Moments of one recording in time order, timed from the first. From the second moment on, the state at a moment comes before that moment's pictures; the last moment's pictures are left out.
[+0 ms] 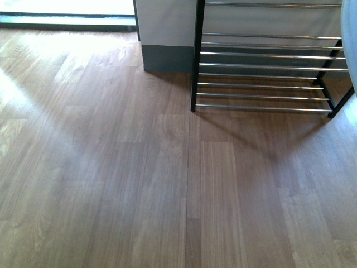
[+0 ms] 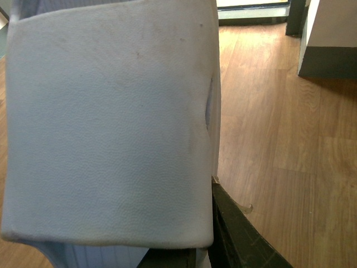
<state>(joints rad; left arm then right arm) -0.35 0.94 0.45 0.05 -0.64 -0.07 -0.08 1.24 0.27 0.60 -0.23 0.06</state>
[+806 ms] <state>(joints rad) -0.35 0.94 0.45 0.05 -0.64 -0.07 -0.08 1.24 0.27 0.60 -0.23 0.06</state>
